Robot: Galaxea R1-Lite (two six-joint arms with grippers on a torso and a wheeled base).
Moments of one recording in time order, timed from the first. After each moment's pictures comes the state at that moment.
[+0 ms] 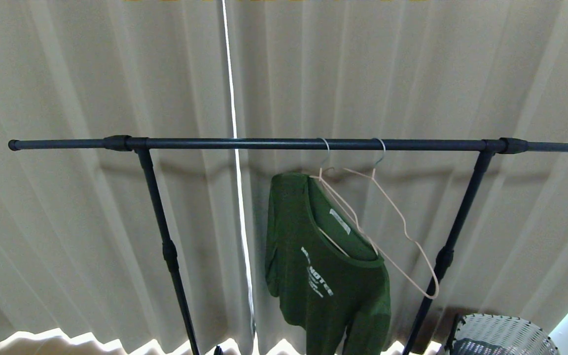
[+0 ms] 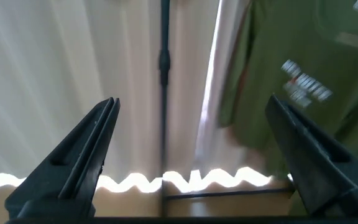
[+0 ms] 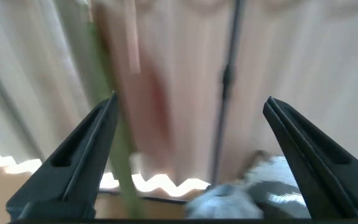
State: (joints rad) left arm 0.00 0.01 -0.03 0.08 -0.06 0.07; right arm 0.00 0.00 -0.05 0.10 0.05 0.04
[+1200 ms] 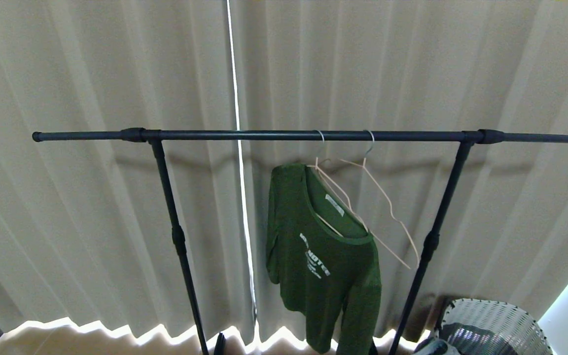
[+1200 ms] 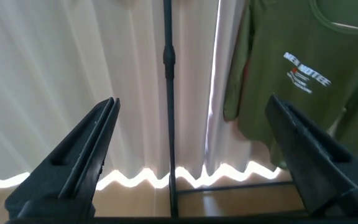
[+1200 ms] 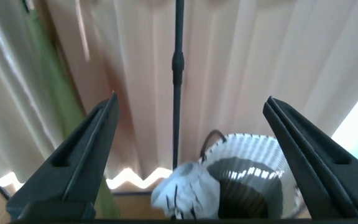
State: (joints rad) left arm 0.00 0.00 -0.02 0.06 -0.06 0.04; right arm 0.00 0.00 -0.04 0.09 -0.09 0.03
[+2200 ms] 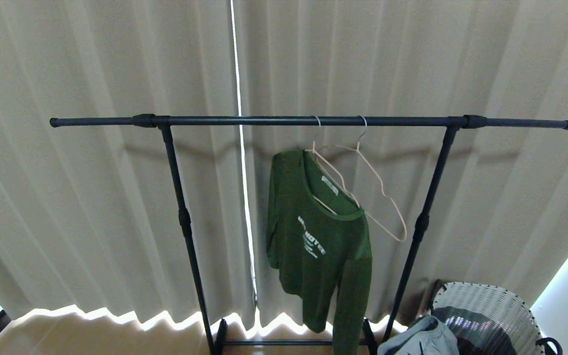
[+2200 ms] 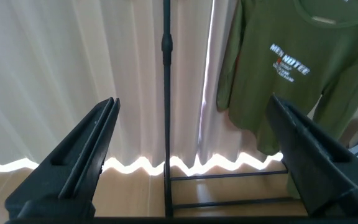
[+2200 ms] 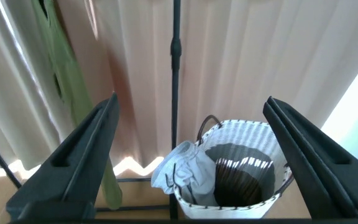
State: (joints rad) left arm 0.00 0.00 -0.02 0.06 -0.06 0.01; right arm 0.00 0.00 -0.04 0.09 -0.09 0.03
